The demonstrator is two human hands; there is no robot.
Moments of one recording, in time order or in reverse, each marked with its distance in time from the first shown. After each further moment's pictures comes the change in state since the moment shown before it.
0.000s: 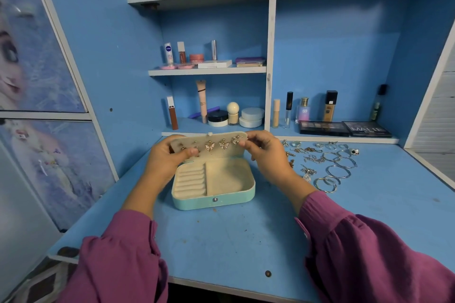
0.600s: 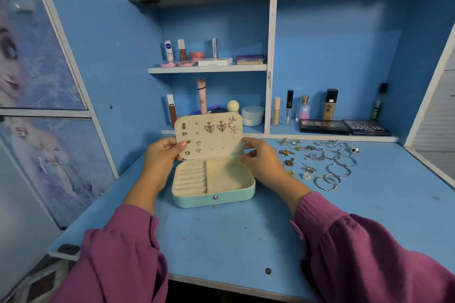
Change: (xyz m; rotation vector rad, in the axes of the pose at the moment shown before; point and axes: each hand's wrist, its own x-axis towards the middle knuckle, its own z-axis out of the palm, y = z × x) left_hand 0.013 -0.018 -0.007 -0.044 0.087 -0.130; right_hand -0.005 0.006 0.005 -0.387 -0.130 0.129
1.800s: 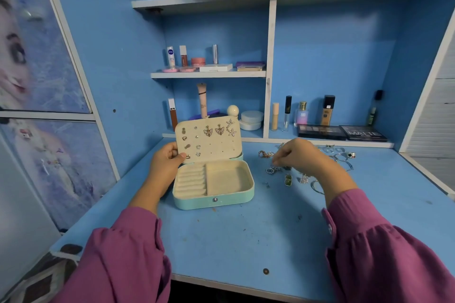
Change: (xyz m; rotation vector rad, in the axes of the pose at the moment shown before) left_hand -0.007 -0.004 0.002 0.186 0.002 0.030; right_hand -0.004 0.002 -0.088 -0.341 -0.161 0.183
